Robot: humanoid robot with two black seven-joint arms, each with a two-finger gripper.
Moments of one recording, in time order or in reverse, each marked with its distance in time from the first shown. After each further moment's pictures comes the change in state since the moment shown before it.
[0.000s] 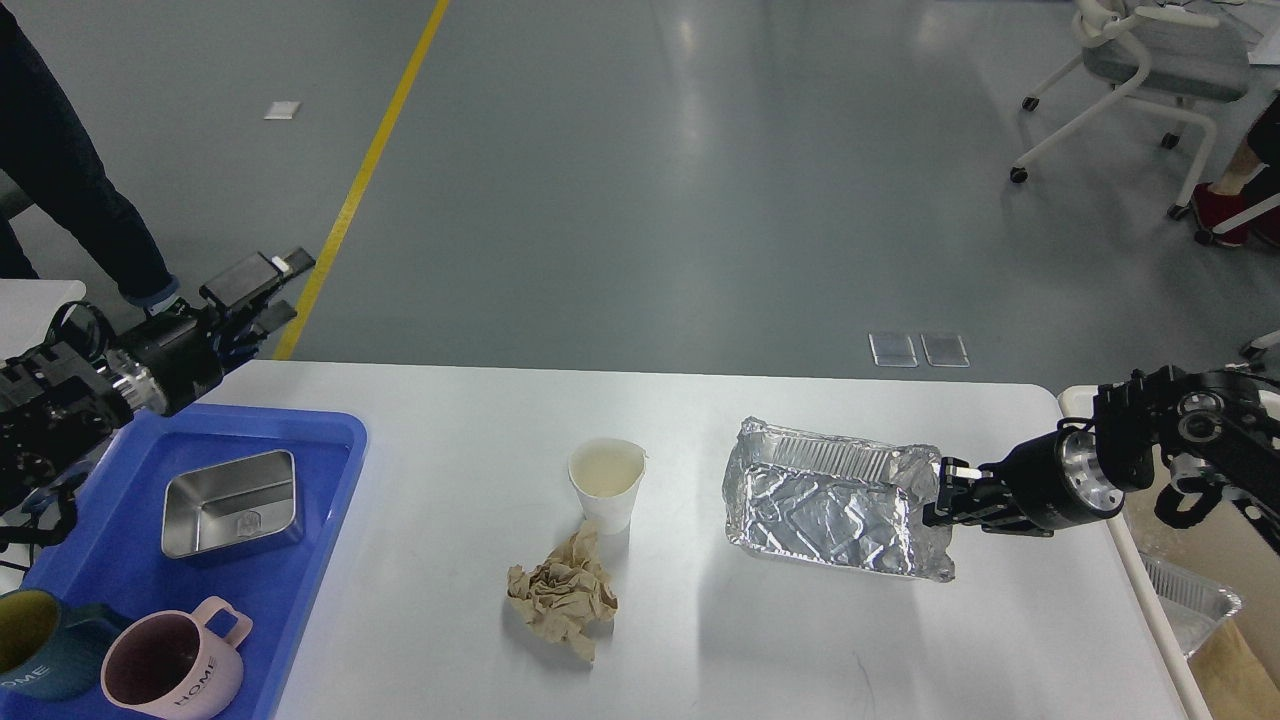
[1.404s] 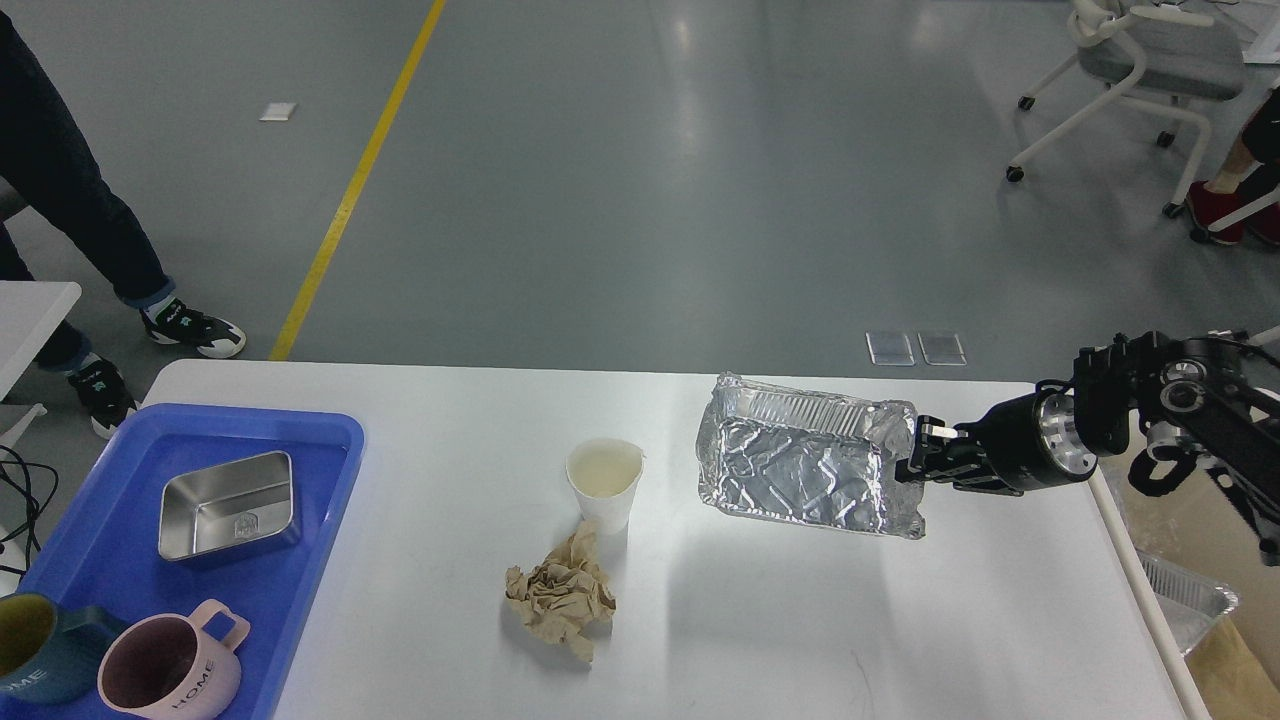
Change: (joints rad) left arm -0.603 0.841 0.104 -0.406 1.019 -0.258 -0.121; right arm 0.044 0.048 0.046 0.000 -0.020 -0.022 -0.002
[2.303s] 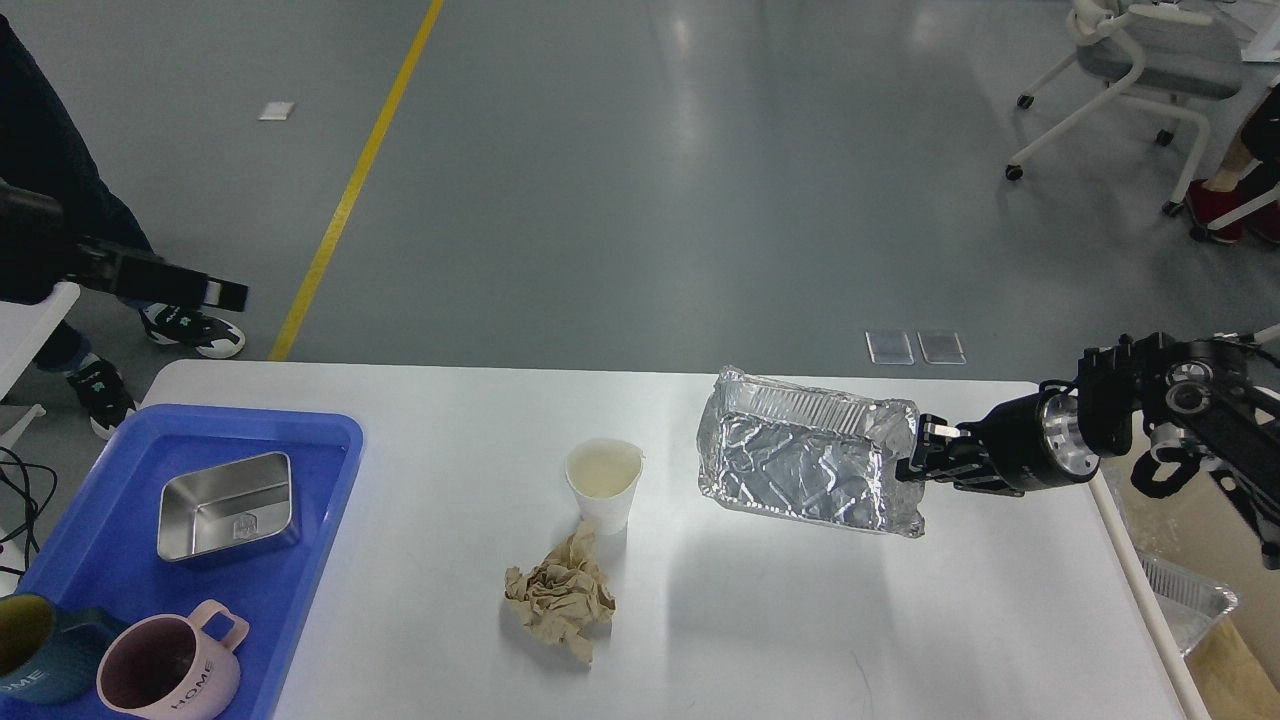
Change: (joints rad) left arm 0.061 -0.568 -0.007 0.002 -0.035 0.023 0.133; right arm -0.015 -0.001 0.021 0.004 0.002 0.000 0.001
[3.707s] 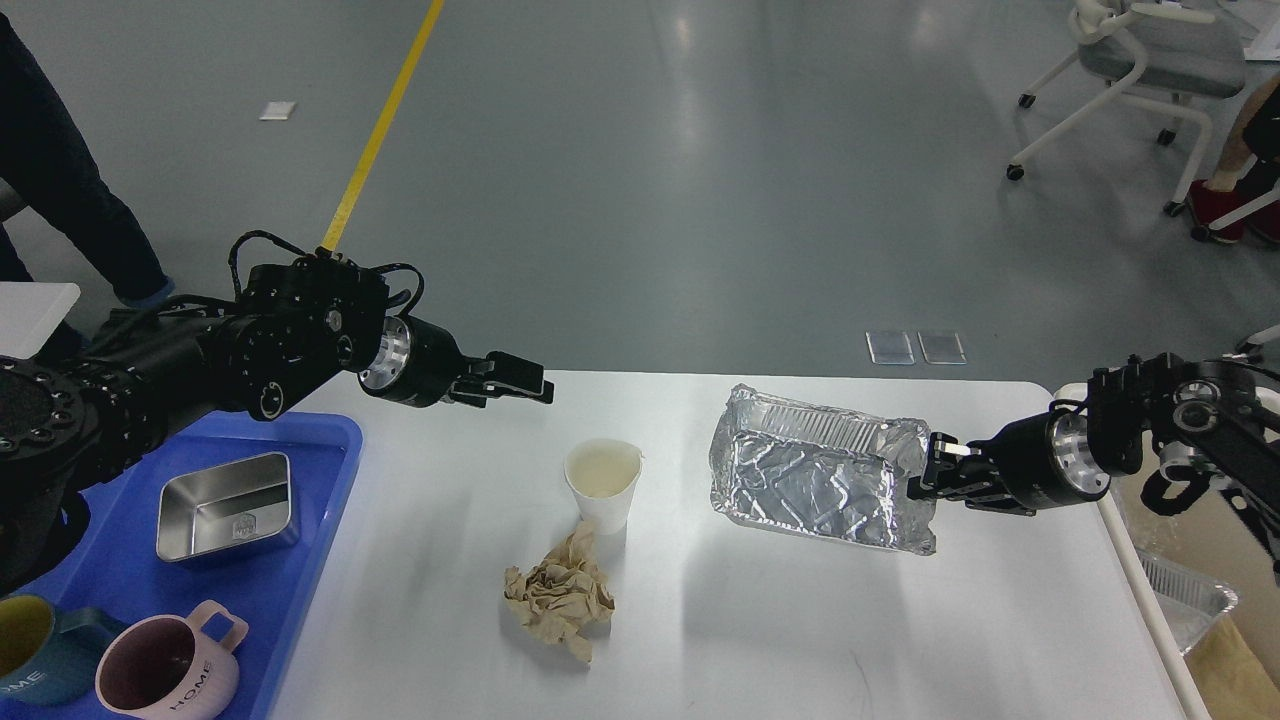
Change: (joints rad) left arm 0.224 -0.624 -0.004 0.329 -0.462 -0.124 0.396; right arm -0.039 -0.015 0.005 -0.001 -0.002 0.000 0.000
